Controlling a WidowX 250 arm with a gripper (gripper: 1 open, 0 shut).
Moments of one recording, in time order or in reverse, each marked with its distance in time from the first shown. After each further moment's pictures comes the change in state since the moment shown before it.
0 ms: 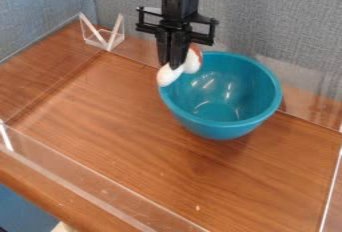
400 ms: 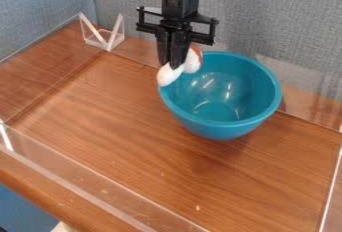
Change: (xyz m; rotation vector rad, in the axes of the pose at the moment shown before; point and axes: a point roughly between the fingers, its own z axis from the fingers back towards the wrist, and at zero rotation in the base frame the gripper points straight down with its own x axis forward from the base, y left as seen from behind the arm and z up) arm 0.003 0.000 -0.001 0.000 0.006 0.003
